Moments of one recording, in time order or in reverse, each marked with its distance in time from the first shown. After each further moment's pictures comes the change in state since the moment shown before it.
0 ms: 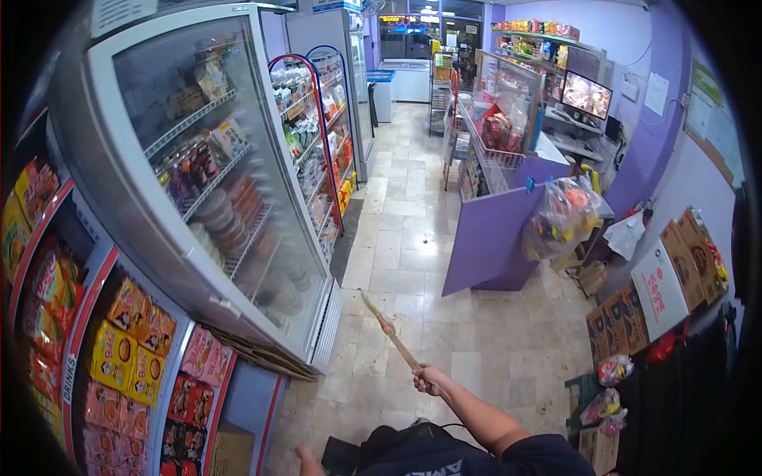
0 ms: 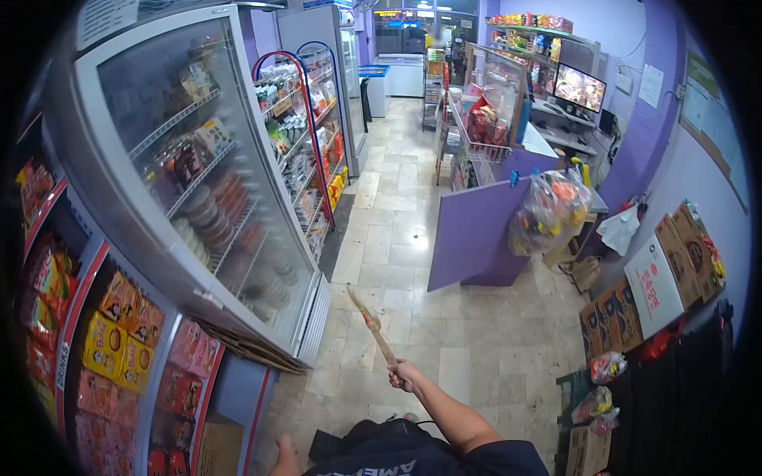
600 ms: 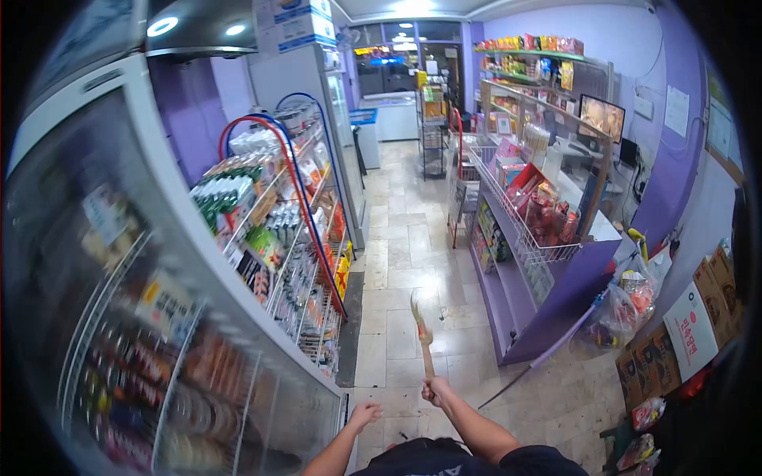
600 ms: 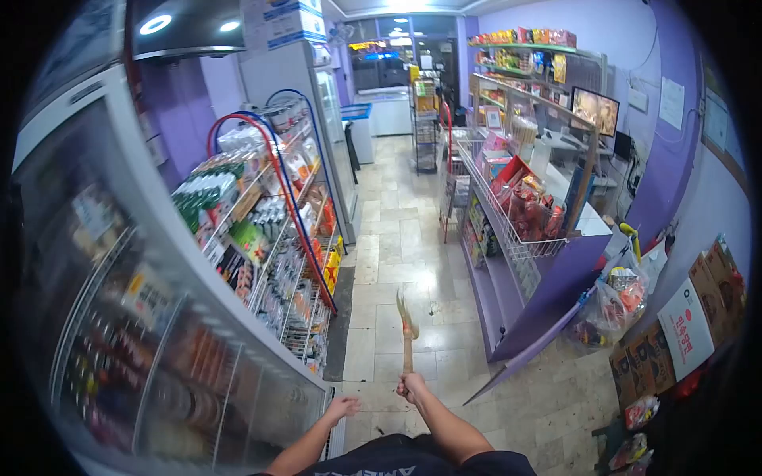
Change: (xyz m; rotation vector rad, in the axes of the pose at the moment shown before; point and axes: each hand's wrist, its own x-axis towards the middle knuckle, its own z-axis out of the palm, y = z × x) left_hand -0.121 0.385 0.643 0.817 -1.090 0.369; right_hand 0.322 -0.401 0.069 0.279 0.255 -0.171
